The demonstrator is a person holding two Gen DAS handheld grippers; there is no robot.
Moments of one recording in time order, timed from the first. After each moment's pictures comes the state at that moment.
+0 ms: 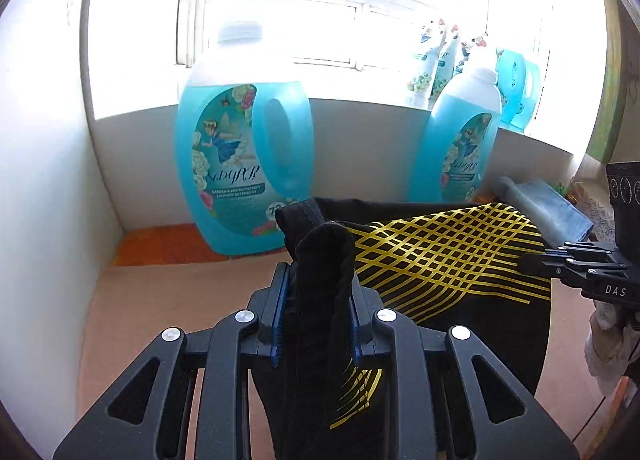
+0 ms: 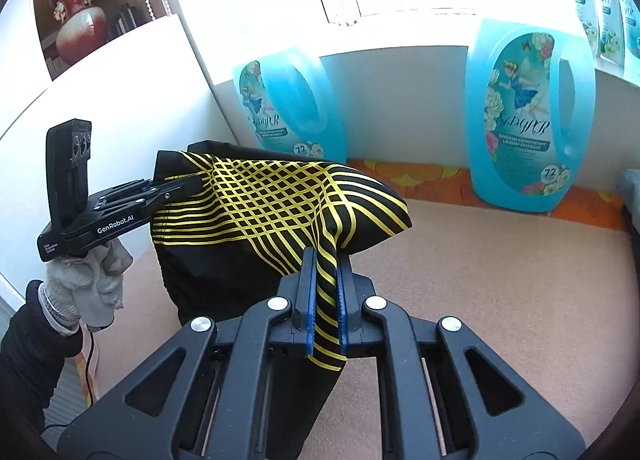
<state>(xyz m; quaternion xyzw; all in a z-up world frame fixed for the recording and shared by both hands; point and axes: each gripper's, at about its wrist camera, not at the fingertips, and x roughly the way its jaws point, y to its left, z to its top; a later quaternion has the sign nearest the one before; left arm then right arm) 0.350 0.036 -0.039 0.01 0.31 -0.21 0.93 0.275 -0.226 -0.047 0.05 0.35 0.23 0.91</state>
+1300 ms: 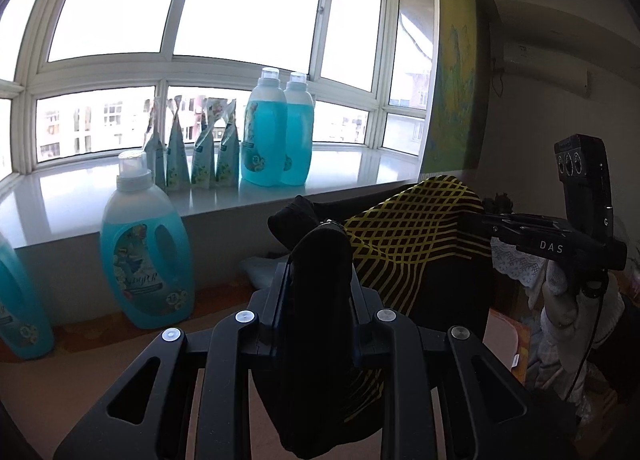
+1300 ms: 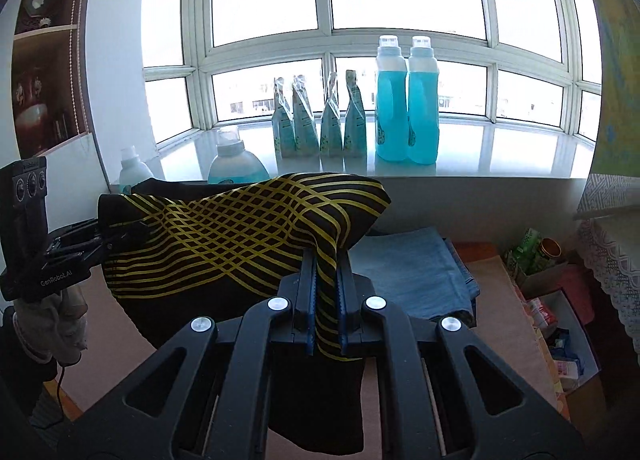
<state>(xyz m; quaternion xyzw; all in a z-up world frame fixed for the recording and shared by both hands) 0.213 -0.282 0.067 0.01 0.19 -0.44 0.88 0.086 -0.550 0.104 0.03 0.23 0.00 0.97</state>
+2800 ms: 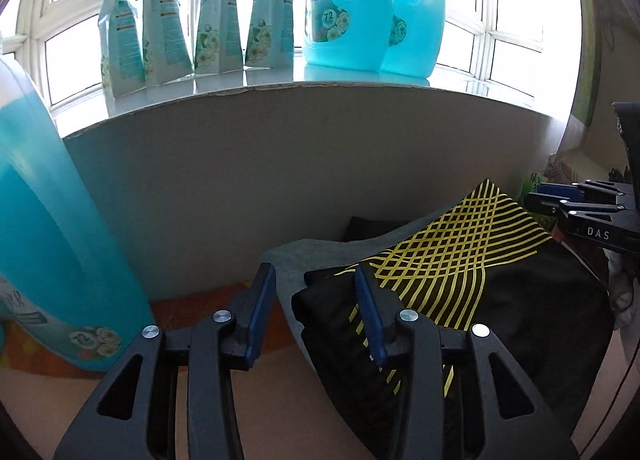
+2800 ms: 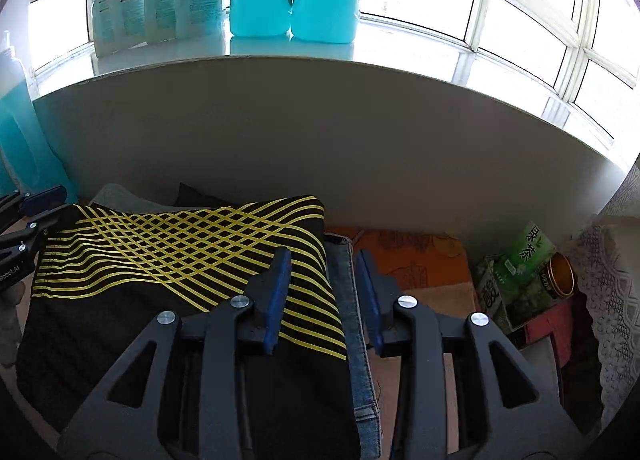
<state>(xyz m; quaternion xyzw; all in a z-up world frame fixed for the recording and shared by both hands) 0.411 -0.456 -0.083 0.06 0.30 -0.27 0.91 0.354 -0.742 -0.054 -0.03 0.37 -0.09 0.92</state>
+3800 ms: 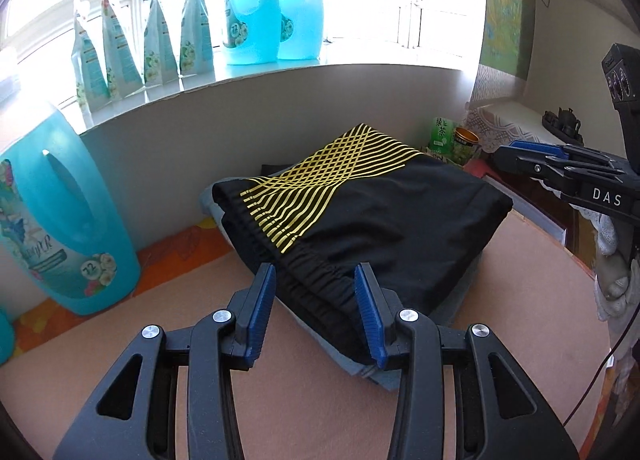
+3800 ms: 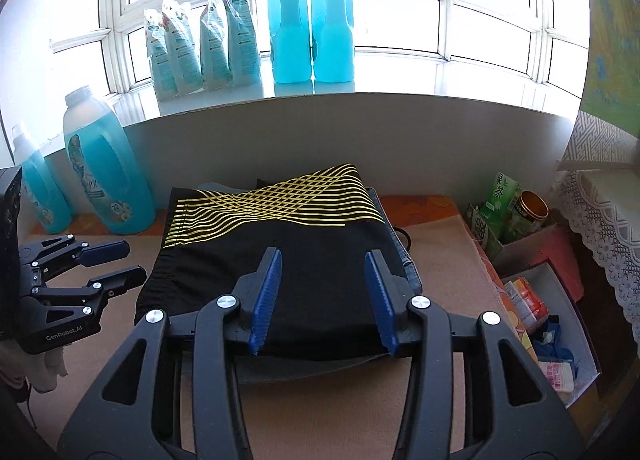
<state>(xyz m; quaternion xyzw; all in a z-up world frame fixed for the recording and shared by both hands) 0.292 -0.436 -0.053 0.12 0.32 -0.36 0.87 0.189 -0.664 -0.014 0.04 0.31 -0.09 0.94</state>
